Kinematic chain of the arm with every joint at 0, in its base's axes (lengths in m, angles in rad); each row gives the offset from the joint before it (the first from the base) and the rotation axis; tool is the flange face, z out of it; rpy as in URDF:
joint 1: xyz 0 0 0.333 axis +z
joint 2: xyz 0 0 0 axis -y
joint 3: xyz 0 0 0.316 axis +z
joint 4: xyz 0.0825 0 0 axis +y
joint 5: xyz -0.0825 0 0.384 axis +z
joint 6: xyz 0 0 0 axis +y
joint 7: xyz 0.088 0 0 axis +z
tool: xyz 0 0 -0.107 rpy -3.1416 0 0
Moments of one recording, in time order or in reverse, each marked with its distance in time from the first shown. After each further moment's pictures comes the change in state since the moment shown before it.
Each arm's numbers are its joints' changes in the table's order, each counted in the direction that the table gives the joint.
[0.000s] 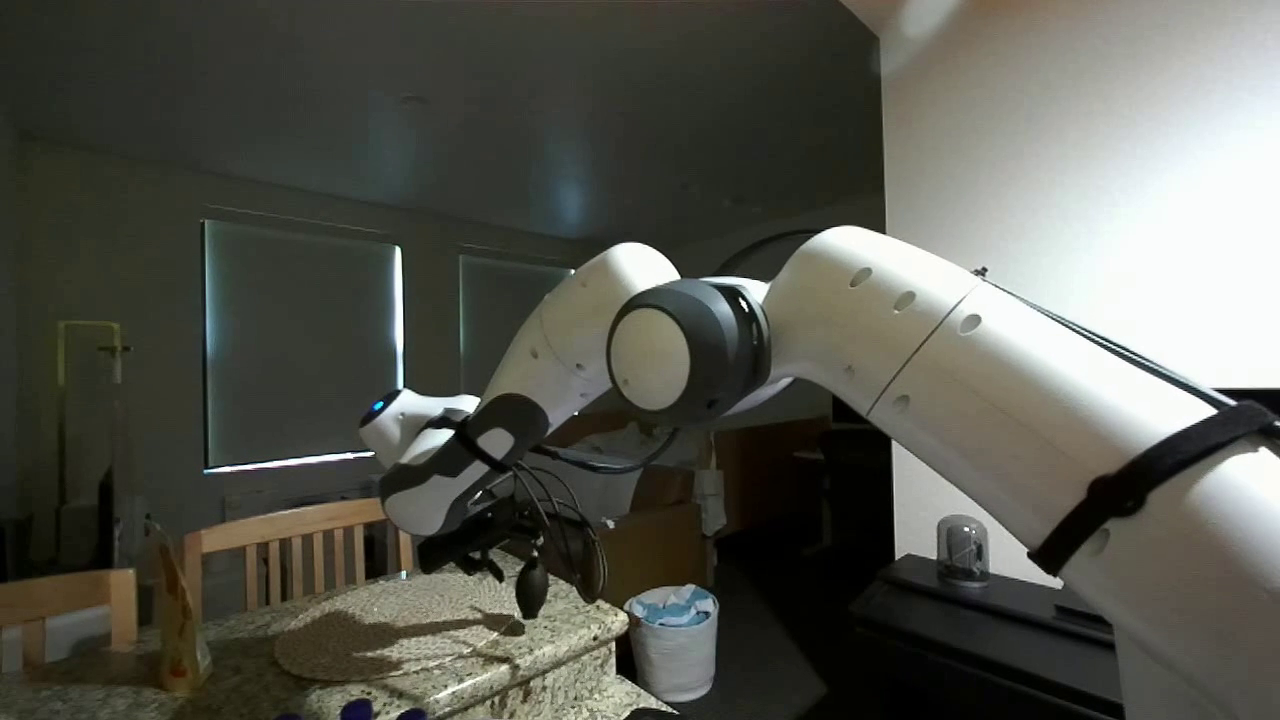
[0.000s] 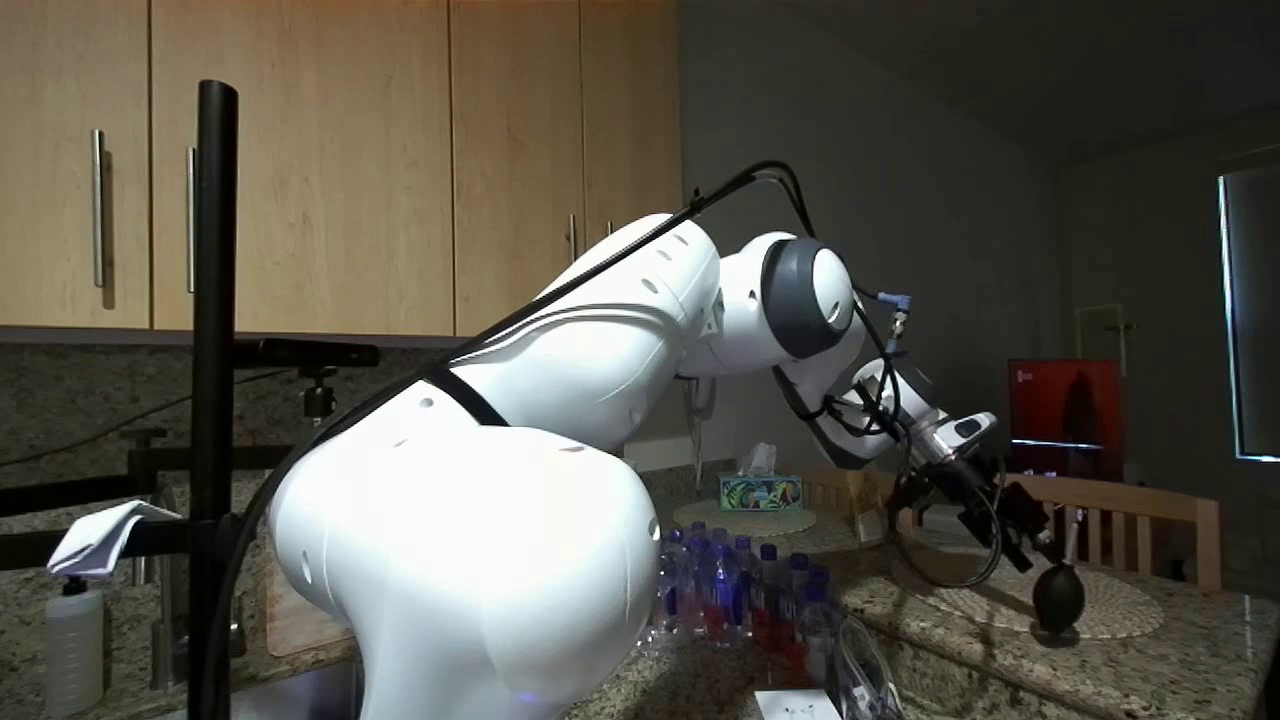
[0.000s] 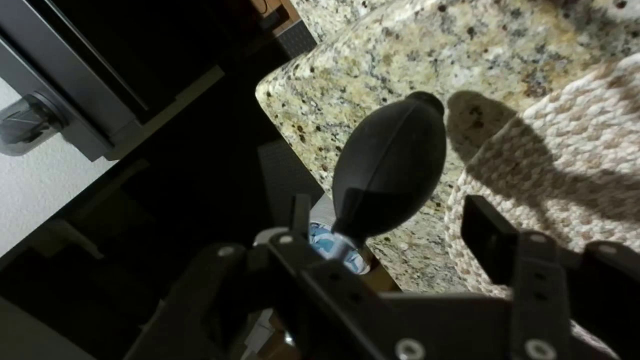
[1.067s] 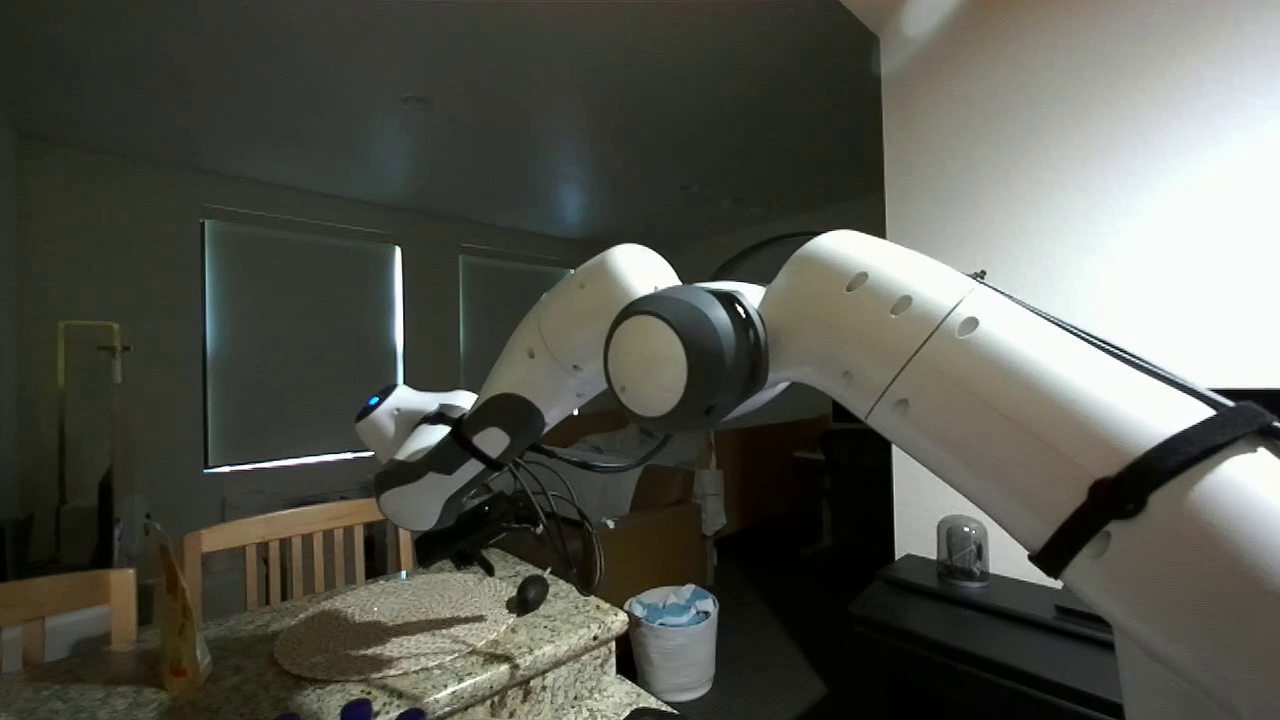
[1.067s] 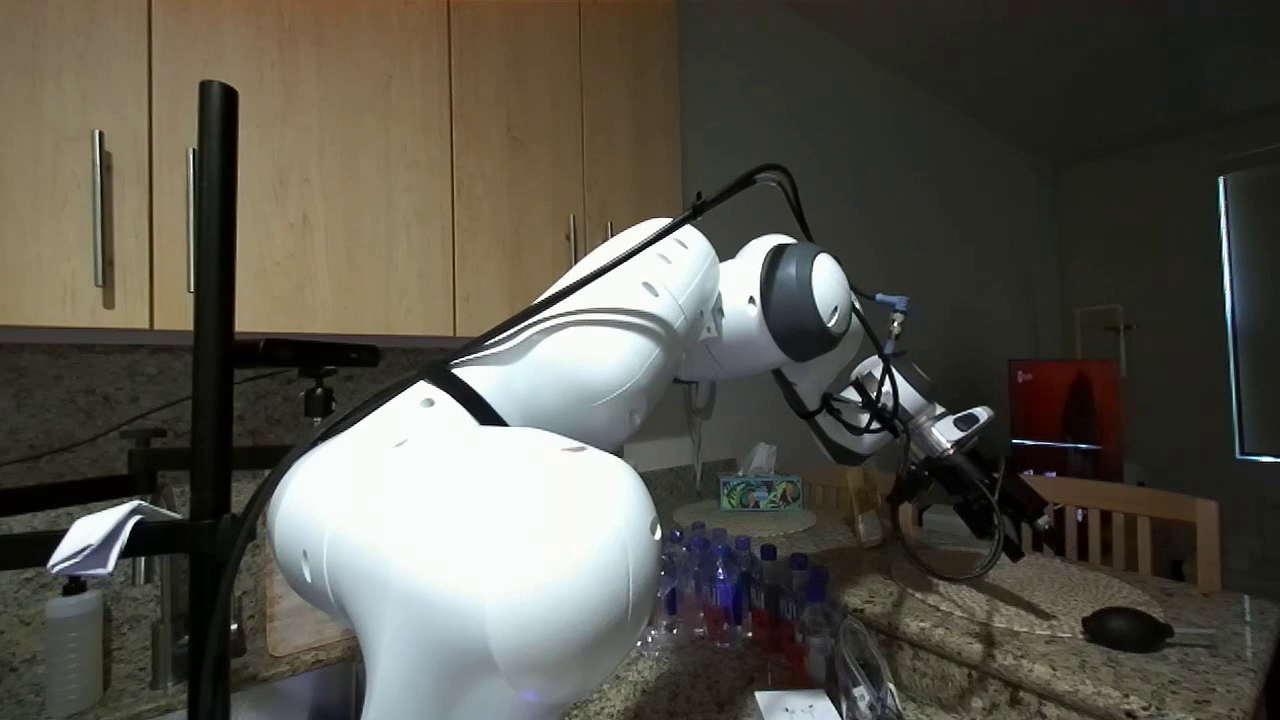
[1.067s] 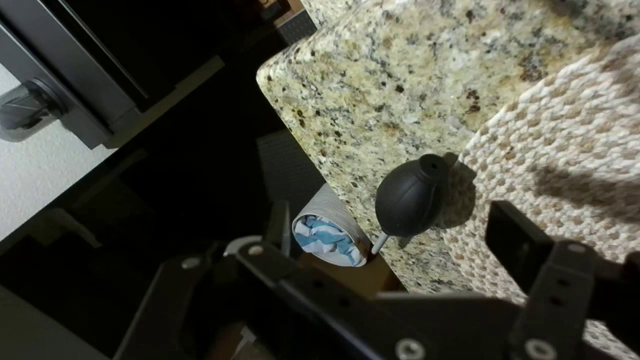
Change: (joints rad) arm 0.011 -0.010 -0.011 -0.035 0.001 0.015 0.026
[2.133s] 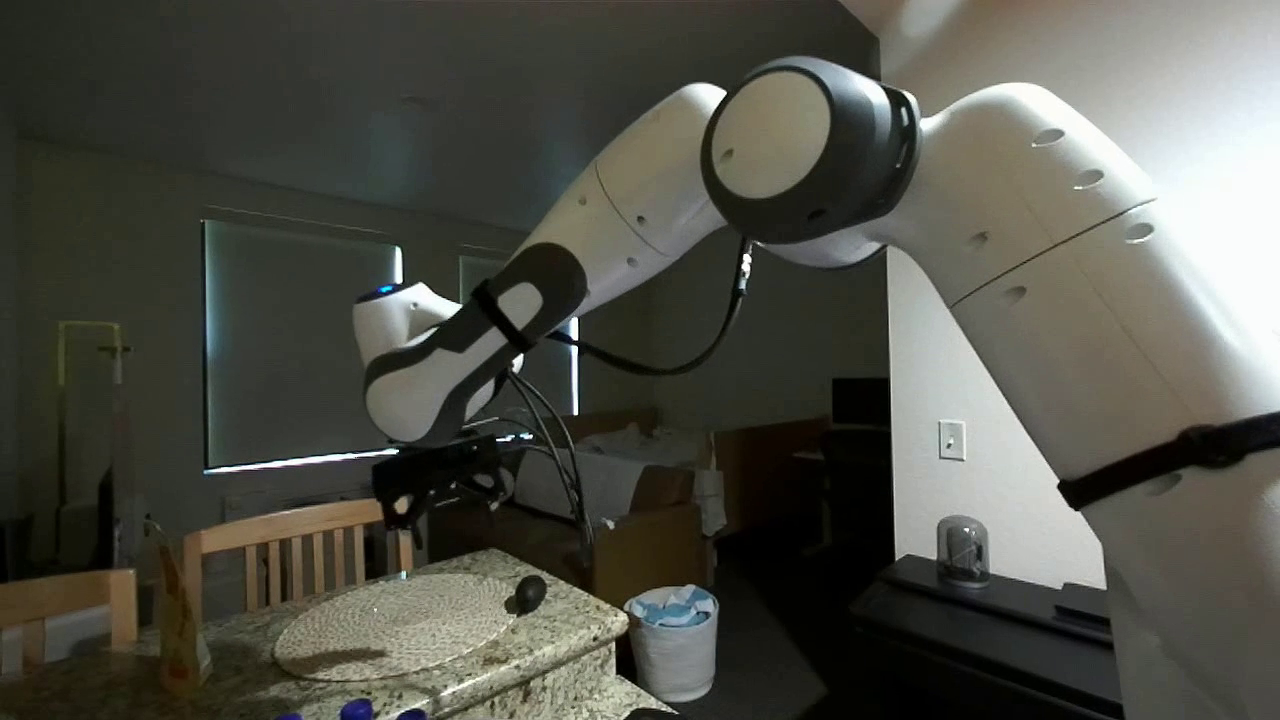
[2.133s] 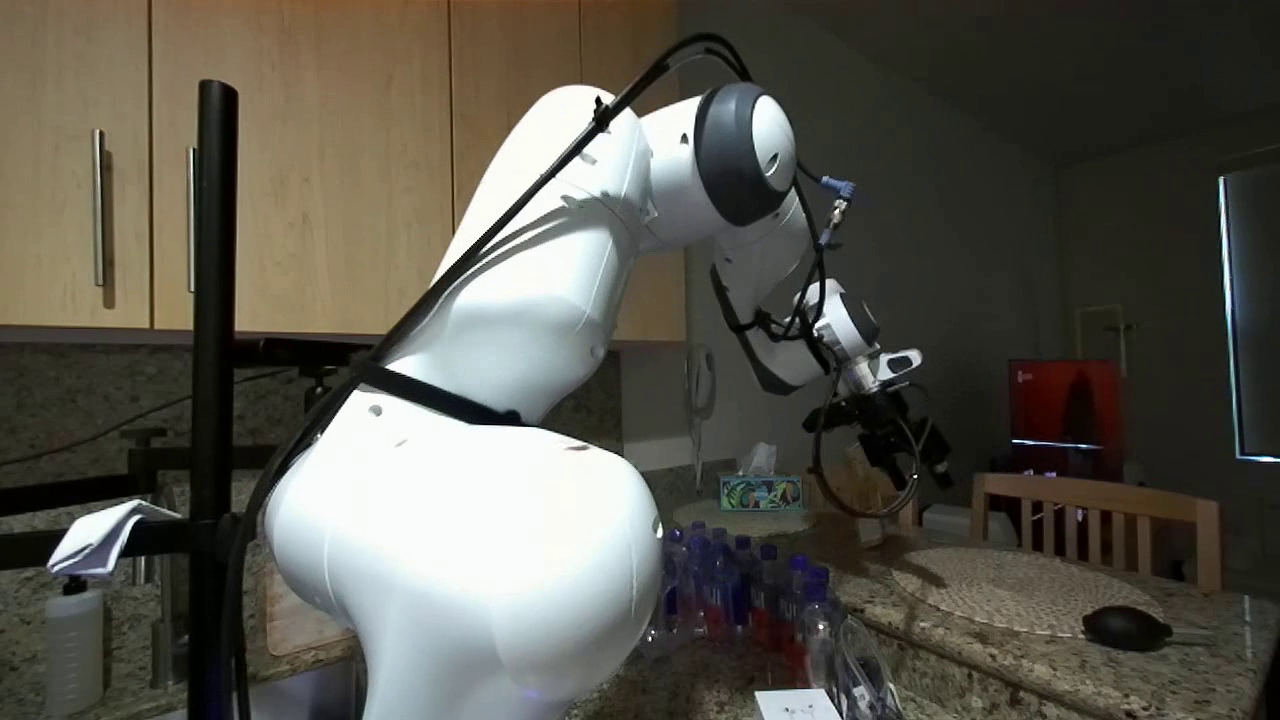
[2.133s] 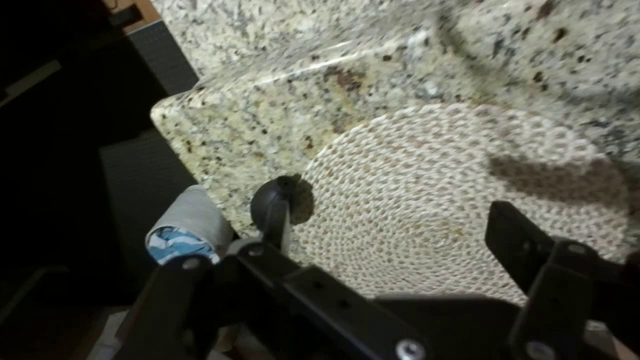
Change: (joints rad) arm 0.015 0.441 0.121 0.491 0.142 -0.278 0.097
